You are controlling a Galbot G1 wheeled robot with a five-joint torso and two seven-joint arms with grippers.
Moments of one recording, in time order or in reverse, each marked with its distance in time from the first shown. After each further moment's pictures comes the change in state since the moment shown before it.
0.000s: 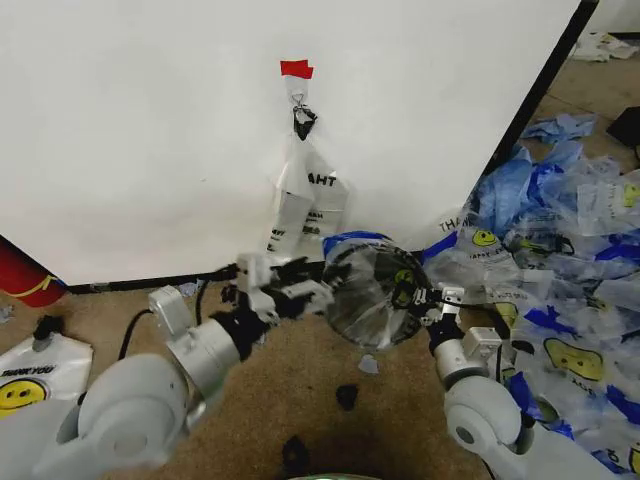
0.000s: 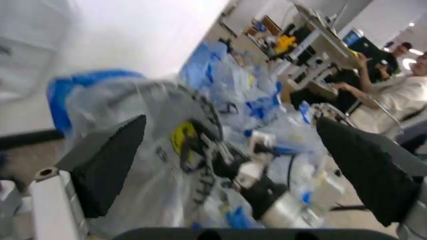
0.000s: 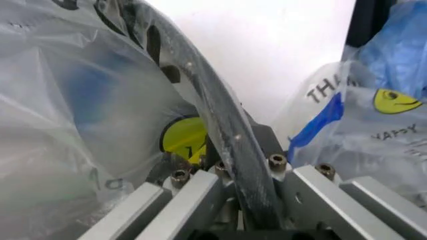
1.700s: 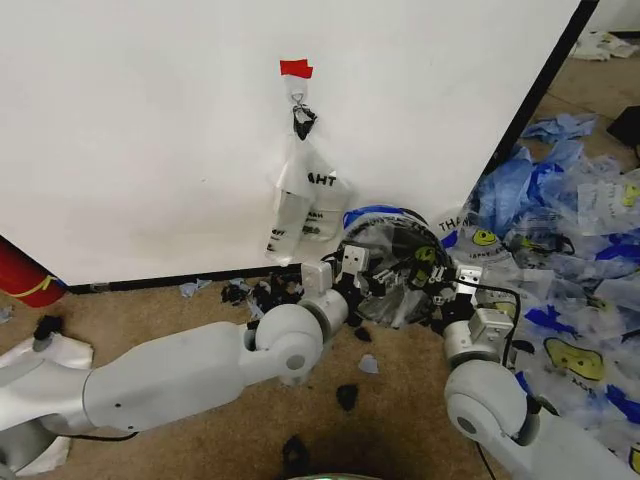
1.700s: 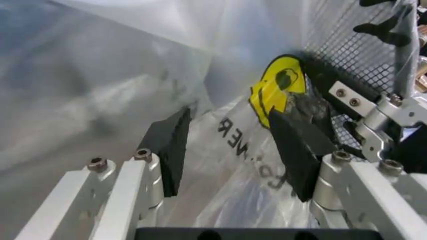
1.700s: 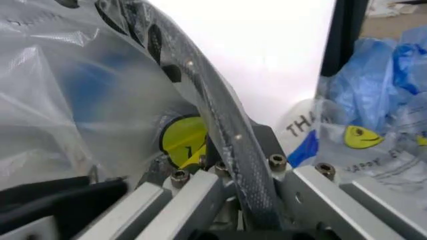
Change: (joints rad) left arm -0.563 -0.506 0.584 0.516 0.160 0.041 -0.266; right arm 0.088 0.008 -0.031 0.098 -0.005 -0.111 0.156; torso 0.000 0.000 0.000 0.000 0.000
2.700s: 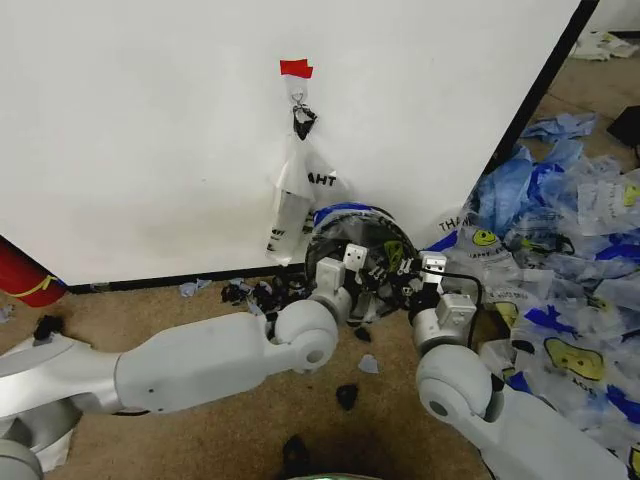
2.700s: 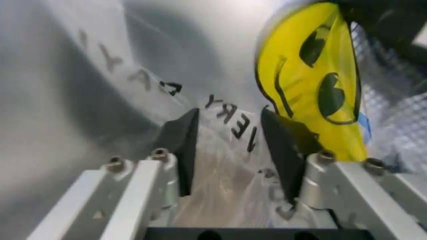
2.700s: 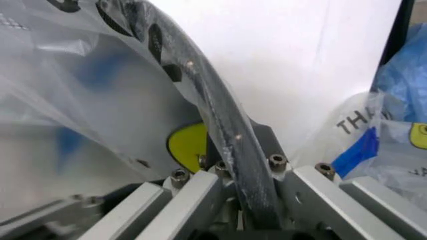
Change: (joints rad) left arm -0.068 -0.095 0.088 0.144 0.106 0.066 -0.161; right arm 0.180 0.042 -0.166 -0.060 0.053 -0.018 0.030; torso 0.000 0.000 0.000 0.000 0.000
